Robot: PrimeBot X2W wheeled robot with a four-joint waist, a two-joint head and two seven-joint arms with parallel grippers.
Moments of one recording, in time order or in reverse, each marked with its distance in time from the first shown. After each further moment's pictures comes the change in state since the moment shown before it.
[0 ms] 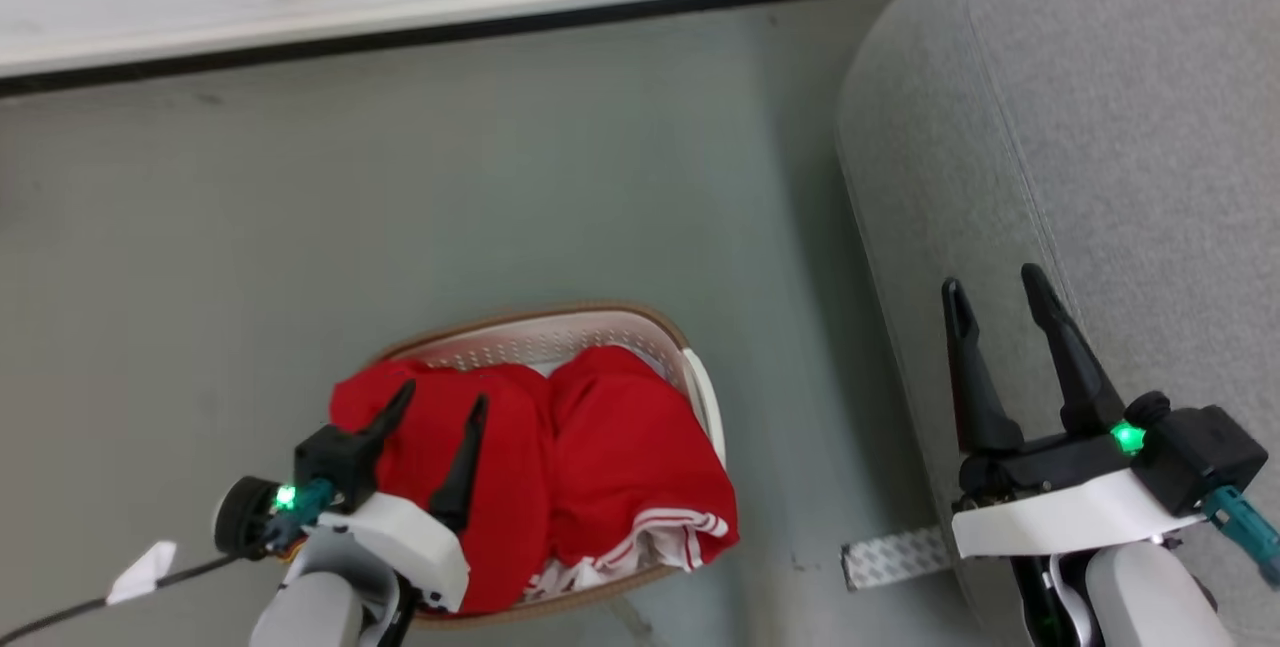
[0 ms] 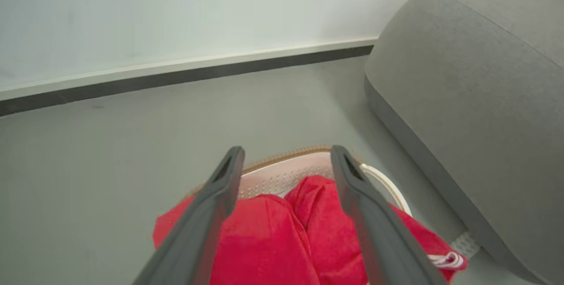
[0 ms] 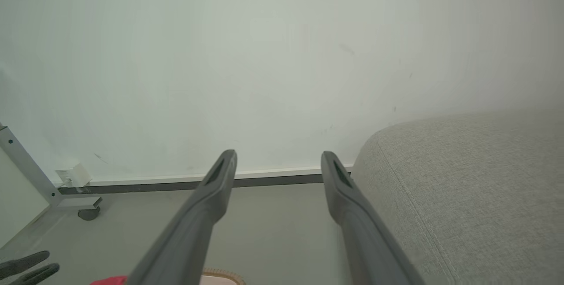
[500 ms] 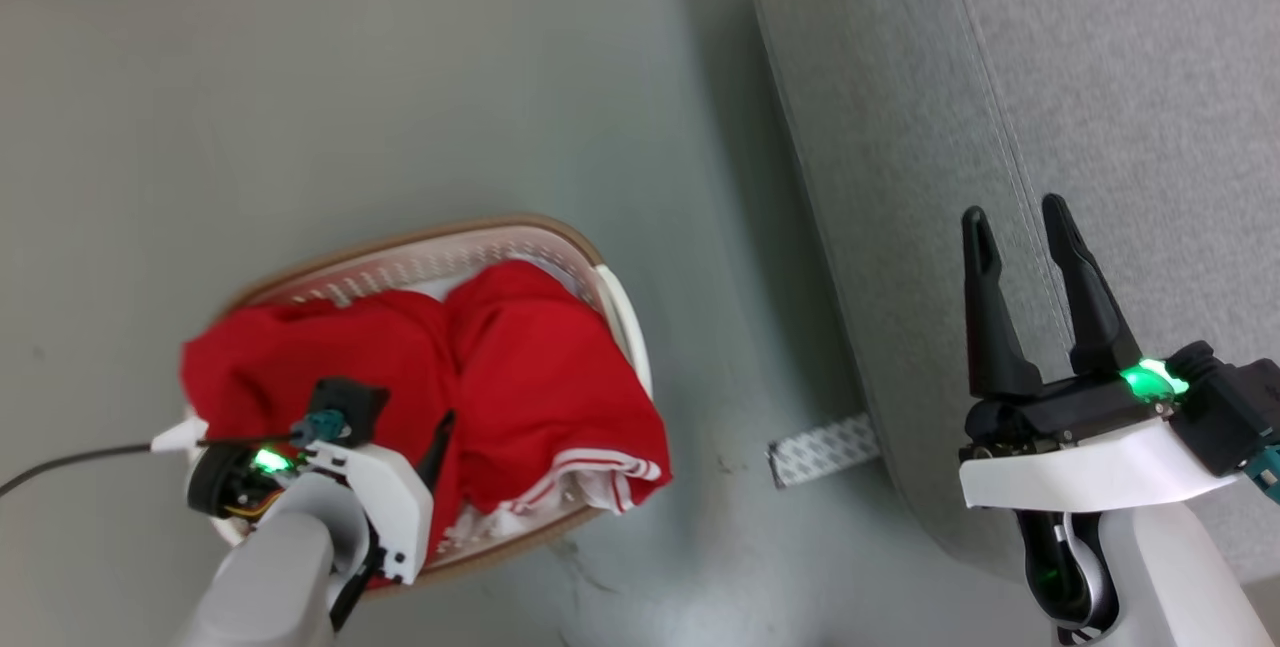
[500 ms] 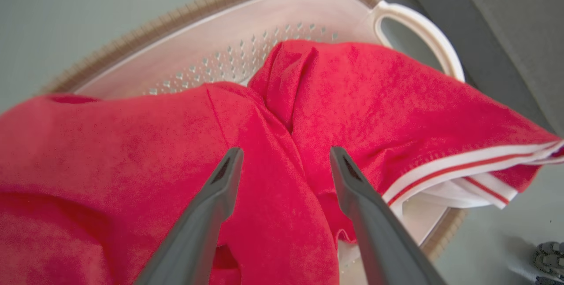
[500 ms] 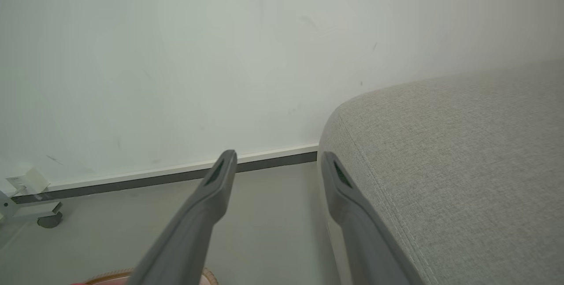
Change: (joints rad) left arm -0.280 0.090 -0.247 0.466 -0.075 -0.001 0.067; right arm -0.069 0.000 0.004 -0.061 0.096 0.000 0.000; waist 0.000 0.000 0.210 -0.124
